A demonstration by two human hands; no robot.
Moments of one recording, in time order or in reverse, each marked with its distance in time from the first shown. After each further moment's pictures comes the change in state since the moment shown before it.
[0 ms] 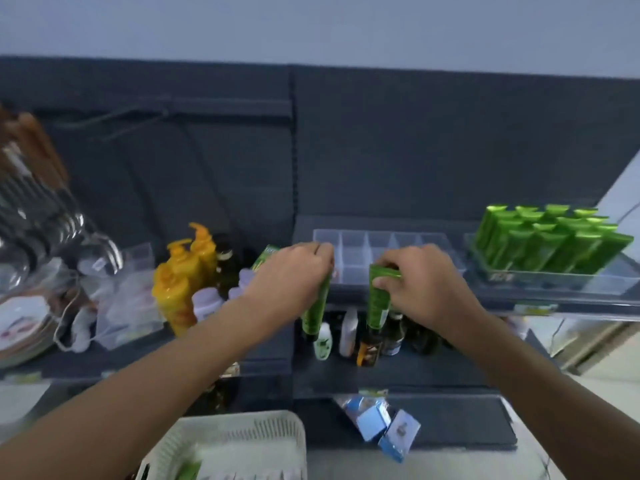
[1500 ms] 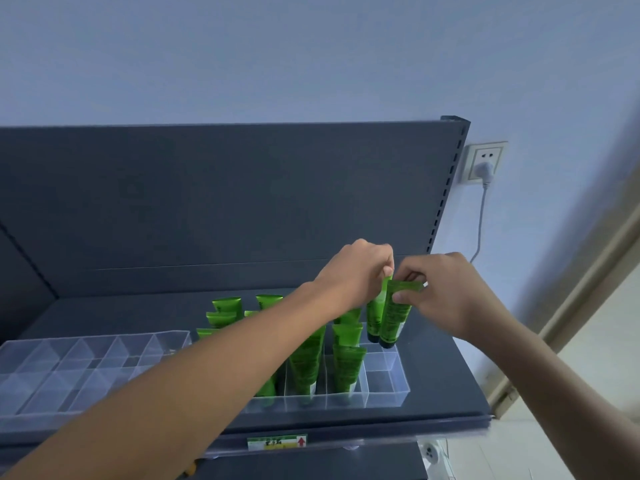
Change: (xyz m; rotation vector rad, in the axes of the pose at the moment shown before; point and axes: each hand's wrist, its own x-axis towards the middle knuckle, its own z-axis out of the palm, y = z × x) left_hand 0.504 0.414 0.121 -0.459 -0.219 -0.030; right_hand 0.057 0.560 -0.172 0.178 0.012 0.140
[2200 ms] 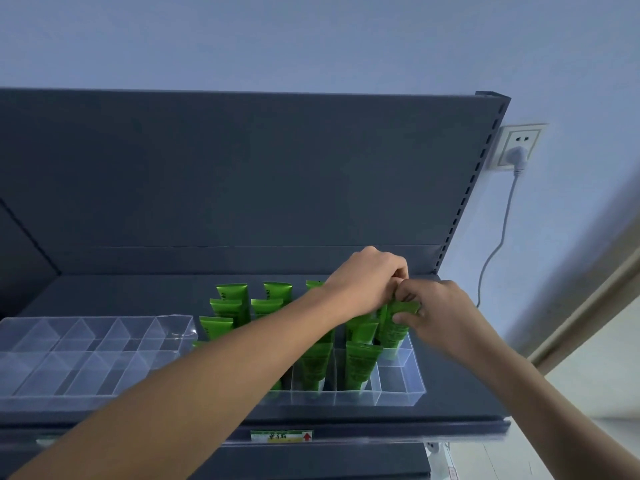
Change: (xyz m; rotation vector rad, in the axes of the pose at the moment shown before) left_hand 0.000 -0.028 0.034 -0.106 -0.037 0.024; right_hand 0.006 0.018 0.065 -0.118 -0.096 0.017
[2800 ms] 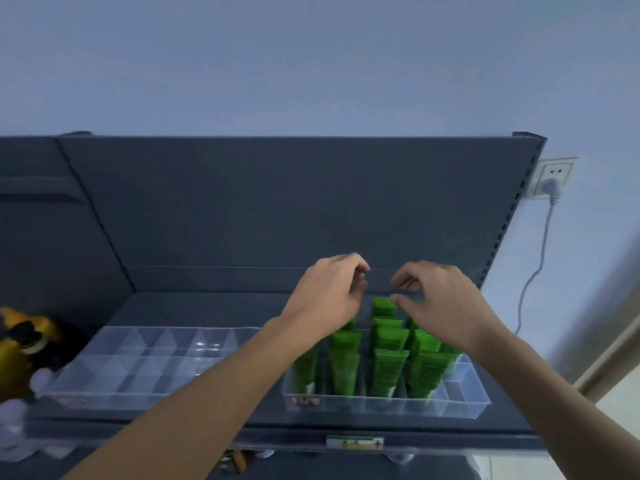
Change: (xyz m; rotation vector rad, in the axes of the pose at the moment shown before) left_hand -0.119 -0.070 -0.090 0.020 0.346 -0.068; right_hand 0.005 -0.124 -0.019 0.017 0.150 -0.102
